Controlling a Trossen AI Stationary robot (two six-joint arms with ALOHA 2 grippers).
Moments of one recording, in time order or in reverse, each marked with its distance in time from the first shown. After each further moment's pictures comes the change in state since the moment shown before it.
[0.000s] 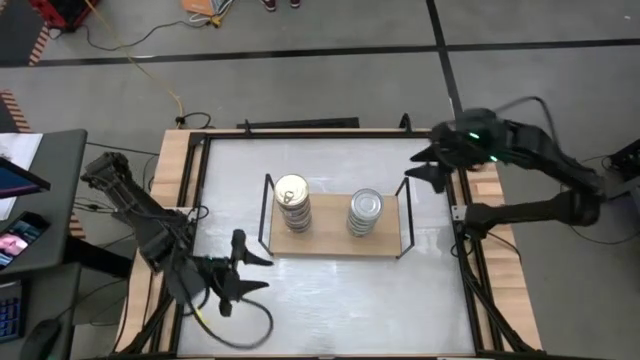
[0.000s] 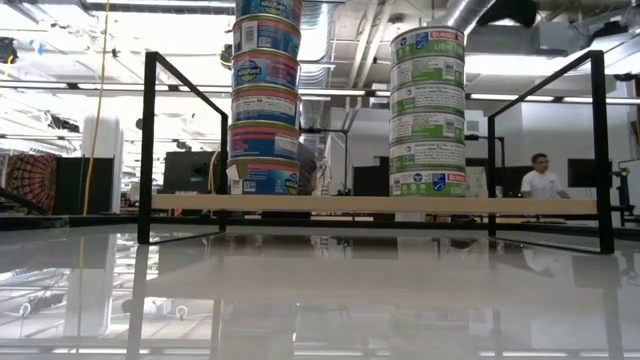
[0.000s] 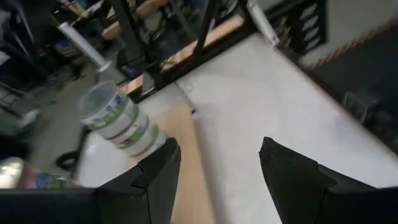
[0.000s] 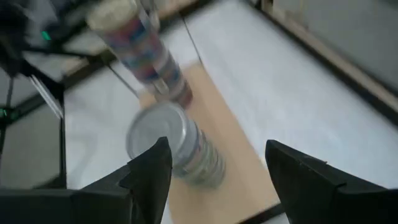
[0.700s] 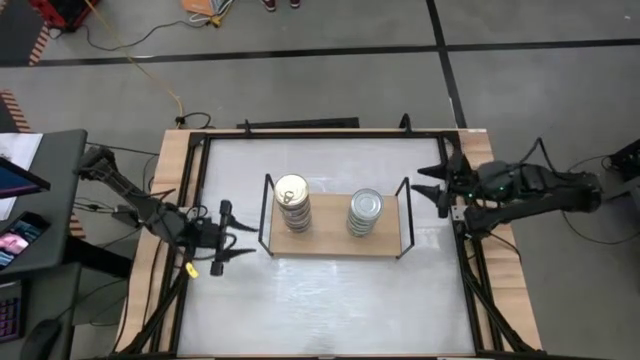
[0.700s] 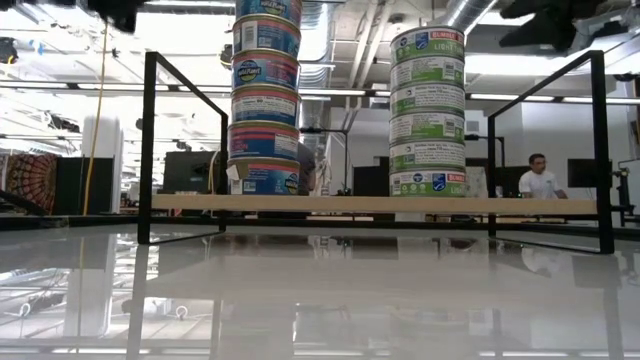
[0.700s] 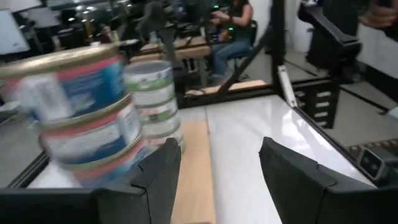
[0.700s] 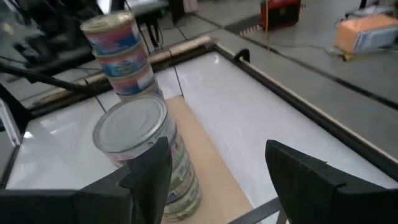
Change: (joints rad) left arm 0.169 -0.556 -0.695 0.600 0.142 -0.043; right arm 0.443 -0.438 -0.535 0.380 0.578 0.076
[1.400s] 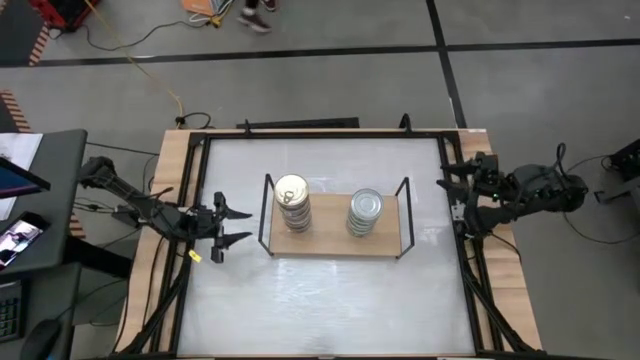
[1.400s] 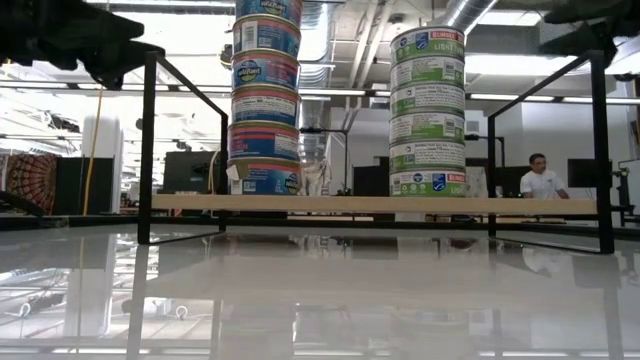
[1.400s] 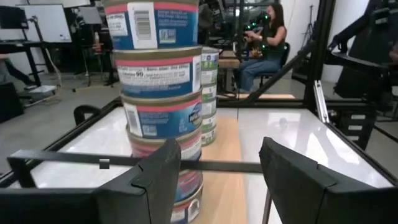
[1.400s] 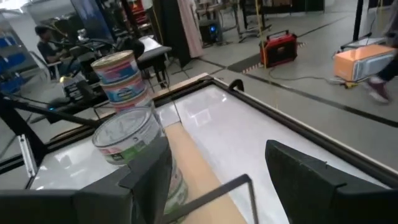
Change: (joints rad) left arm 0.087 -0.264 -0.259 0.080 -0.050 -0.078; right arm 0.142 -0.397 -0.138 -0.072 0.176 0.008
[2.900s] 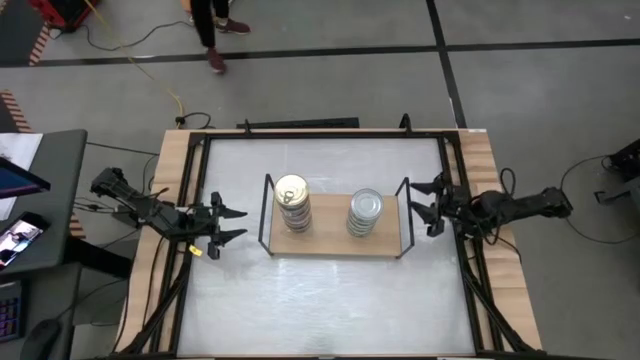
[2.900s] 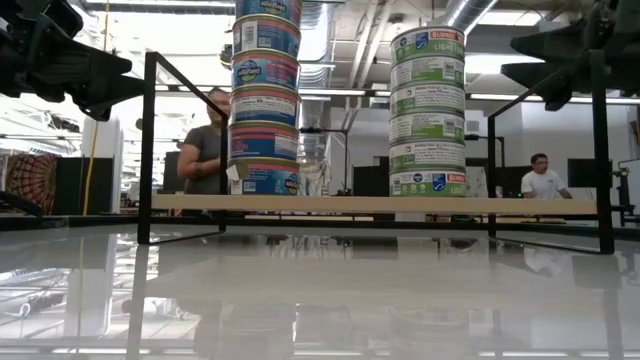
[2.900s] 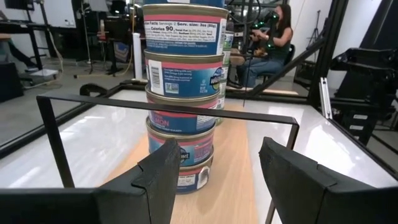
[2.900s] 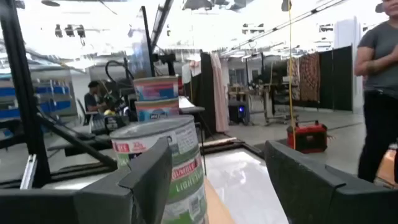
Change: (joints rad) left arm 0.000 -0.335 -0.106 -0.317 -0.002 -0.097; right arm -0.033 -0.119 -0.674 1.023 -0.122 -0.398
